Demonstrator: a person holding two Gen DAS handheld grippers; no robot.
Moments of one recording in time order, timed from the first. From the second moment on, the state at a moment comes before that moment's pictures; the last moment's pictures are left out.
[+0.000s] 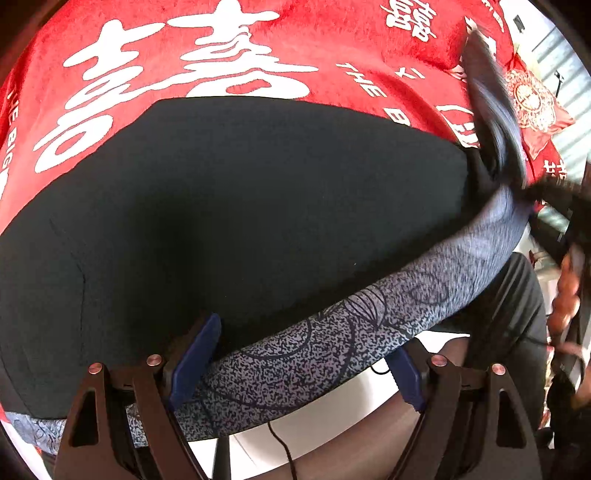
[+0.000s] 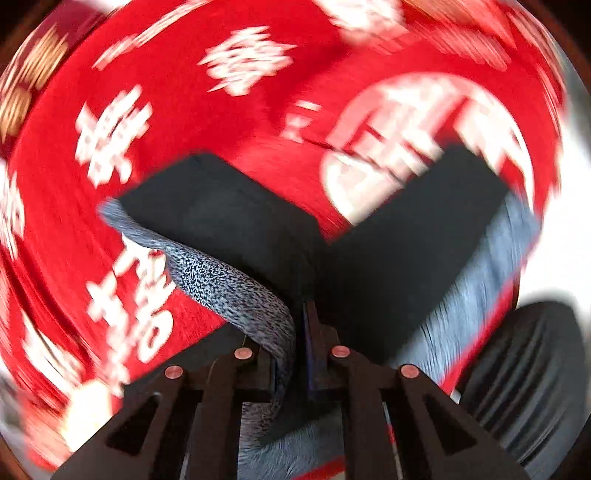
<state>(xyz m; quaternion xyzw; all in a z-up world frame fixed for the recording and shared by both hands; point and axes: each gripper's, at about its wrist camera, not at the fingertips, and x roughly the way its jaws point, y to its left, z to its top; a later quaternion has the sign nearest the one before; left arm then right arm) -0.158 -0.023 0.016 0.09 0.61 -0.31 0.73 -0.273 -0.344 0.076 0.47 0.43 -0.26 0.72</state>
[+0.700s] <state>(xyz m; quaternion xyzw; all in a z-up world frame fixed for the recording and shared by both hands) -0.167 -0.039 0.021 0.12 0.61 -0.31 0.72 -0.328 -0.400 0.047 0.55 0.40 -0.22 0.70</state>
